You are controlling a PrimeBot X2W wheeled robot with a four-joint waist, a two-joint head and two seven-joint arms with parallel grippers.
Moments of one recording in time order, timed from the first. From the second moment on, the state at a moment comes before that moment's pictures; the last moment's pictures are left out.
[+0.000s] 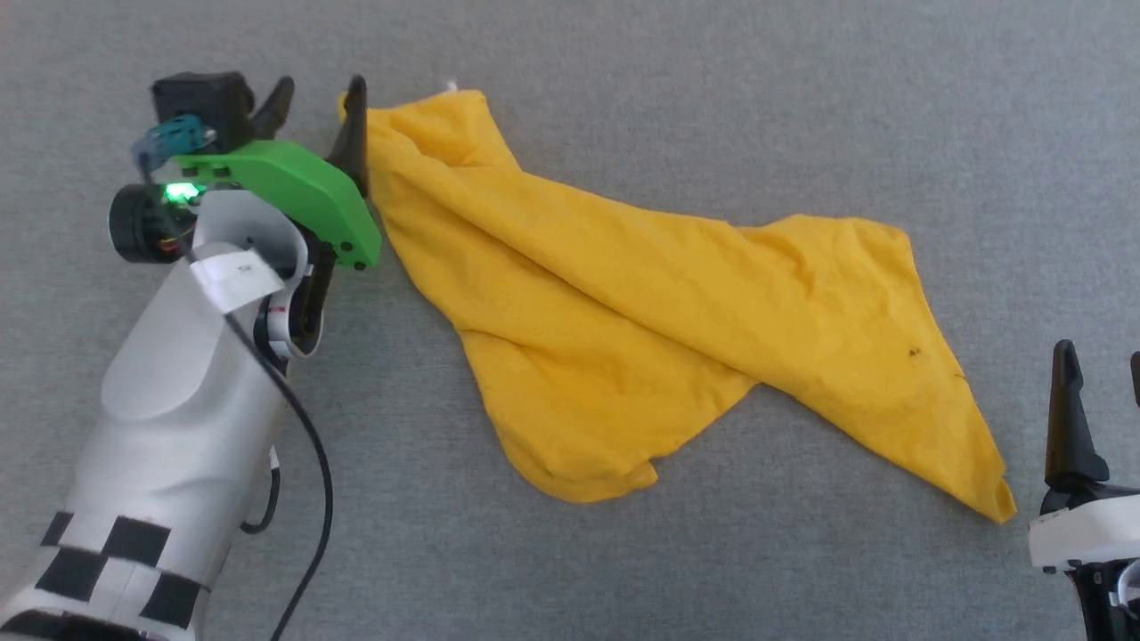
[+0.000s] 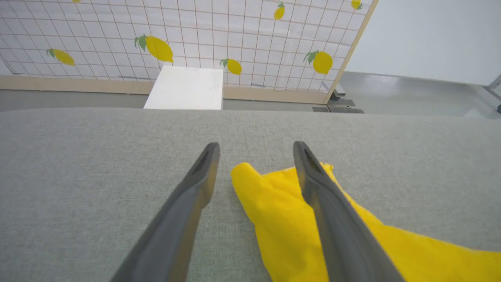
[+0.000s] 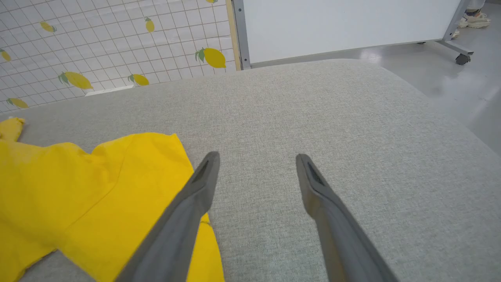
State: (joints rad) left arm -0.84 0.34 -0.48 0.57 -0.67 0.10 -0.05; right arm 0.02 -0.05 -0.29 -0.15 0.23 0.13 0.01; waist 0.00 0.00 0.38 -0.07
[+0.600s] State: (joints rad) left arm -0.08 0.41 -0.34 -0.08 -0.55 0.33 -0.26; right arm 0.12 -0.05 -0.26 -0.11 0.26 0.13 0.02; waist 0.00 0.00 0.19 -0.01
